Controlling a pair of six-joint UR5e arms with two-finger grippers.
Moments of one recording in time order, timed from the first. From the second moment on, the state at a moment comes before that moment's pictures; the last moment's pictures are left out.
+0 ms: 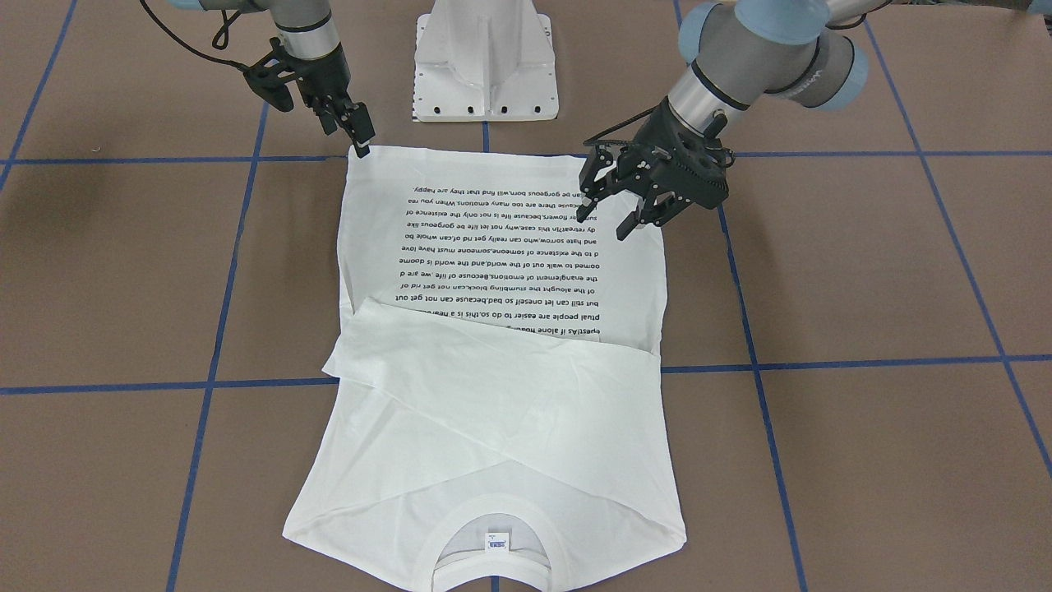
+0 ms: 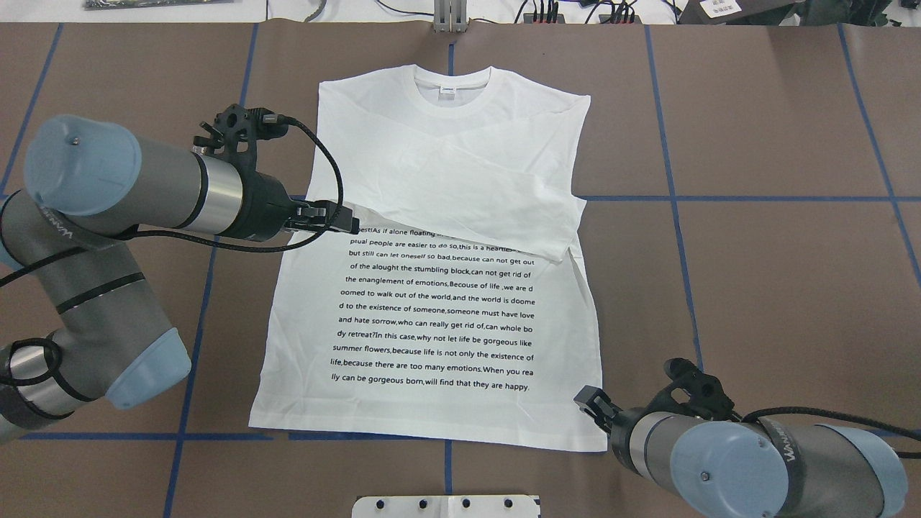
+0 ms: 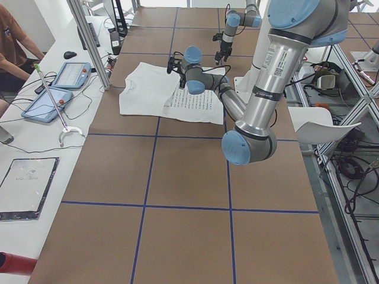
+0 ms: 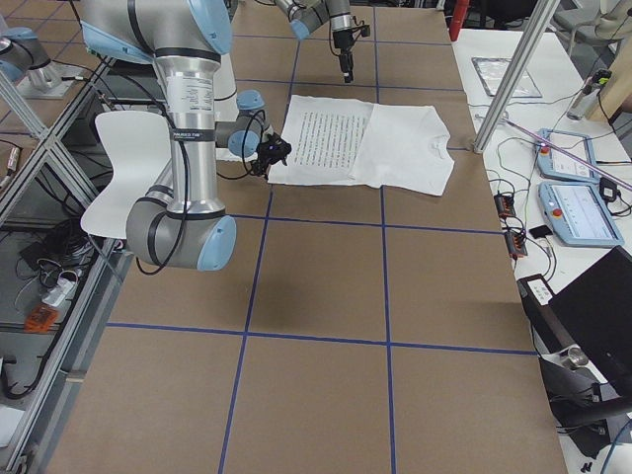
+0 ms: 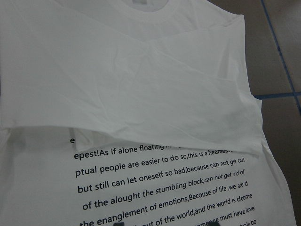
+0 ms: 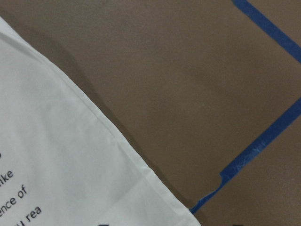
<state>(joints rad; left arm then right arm) -0.67 -1.96 -1.87 -2.15 -1.98 -1.17 0.09 -1.49 2.15 -1.42 1.48 2.28</state>
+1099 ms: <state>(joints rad) -0.68 -1.96 -1.89 -2.15 -1.97 -1.17 0.07 -1.44 2.09 -1.44 1.48 2.29</state>
